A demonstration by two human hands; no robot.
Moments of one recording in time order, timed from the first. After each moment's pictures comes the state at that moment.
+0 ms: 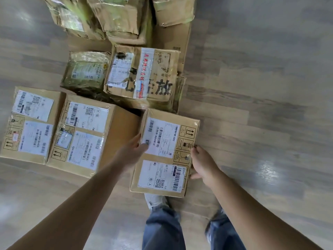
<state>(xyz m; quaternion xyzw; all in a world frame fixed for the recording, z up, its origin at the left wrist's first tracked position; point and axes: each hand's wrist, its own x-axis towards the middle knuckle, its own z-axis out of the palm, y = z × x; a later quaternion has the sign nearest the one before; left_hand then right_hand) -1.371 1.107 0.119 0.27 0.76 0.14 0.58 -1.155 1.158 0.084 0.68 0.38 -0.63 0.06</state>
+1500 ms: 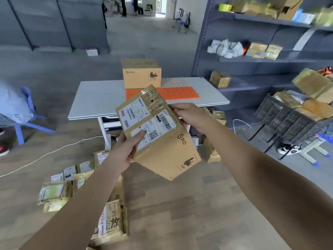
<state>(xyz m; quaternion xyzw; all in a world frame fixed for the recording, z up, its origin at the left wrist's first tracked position) -1.232 1.324 0.758 0.28 0.47 0.48 0.69 -1.012 1.375 0.841 0.60 0.62 -0.41 -0.30</state>
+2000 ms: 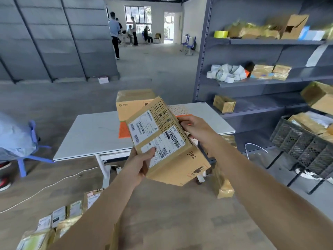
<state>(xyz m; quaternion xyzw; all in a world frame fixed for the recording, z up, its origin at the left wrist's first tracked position) -1.099 1.487 0.778 0.25 0.41 0.53 0.70 -0.887 1.529 0.863 0.59 0.60 -0.39 -0.37</state>
